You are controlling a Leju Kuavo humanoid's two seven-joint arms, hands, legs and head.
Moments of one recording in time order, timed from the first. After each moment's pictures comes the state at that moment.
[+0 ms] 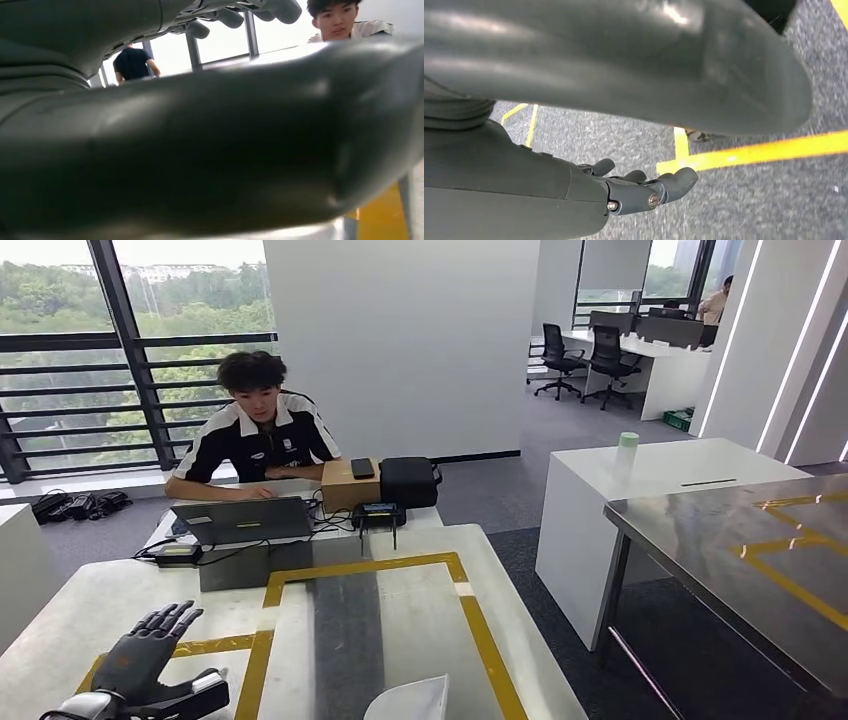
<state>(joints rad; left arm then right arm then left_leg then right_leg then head) -0.88 0.23 -0.25 -0.40 -1.20 0.26 -0.42 -0.07 0.11 -1.18 -0.21 1.12 0.50 -0.09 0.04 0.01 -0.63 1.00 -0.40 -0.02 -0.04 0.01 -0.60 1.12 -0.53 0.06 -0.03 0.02</state>
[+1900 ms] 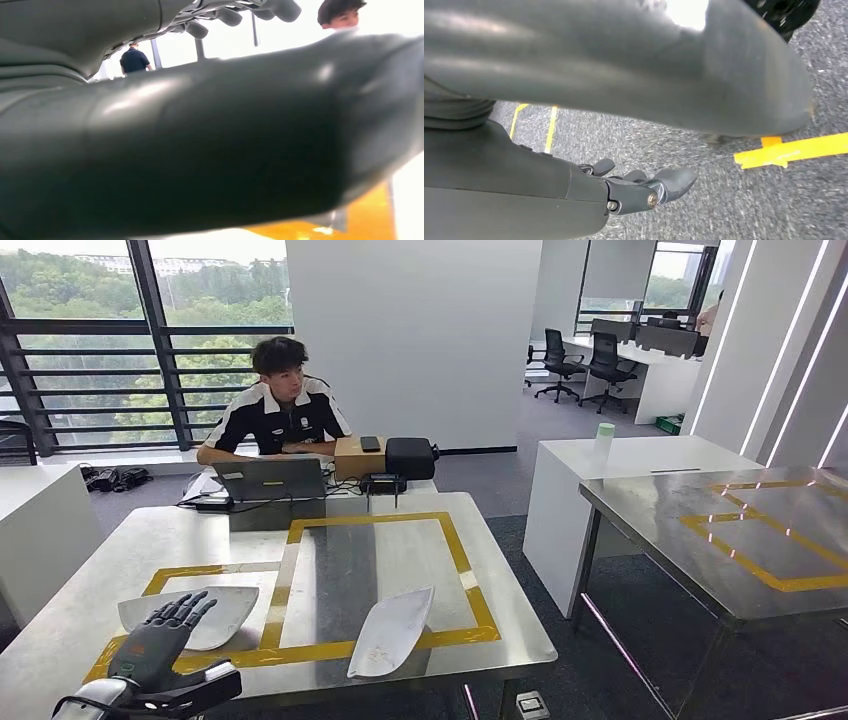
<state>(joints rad) -0.90 0.20 -0.25 -0.40 -1.19 0.25 -0.43 -0.07 0.11 -1.20 -0.21 1.13 0.52 -0.09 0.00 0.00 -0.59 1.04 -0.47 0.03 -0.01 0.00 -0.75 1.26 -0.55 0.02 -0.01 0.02</state>
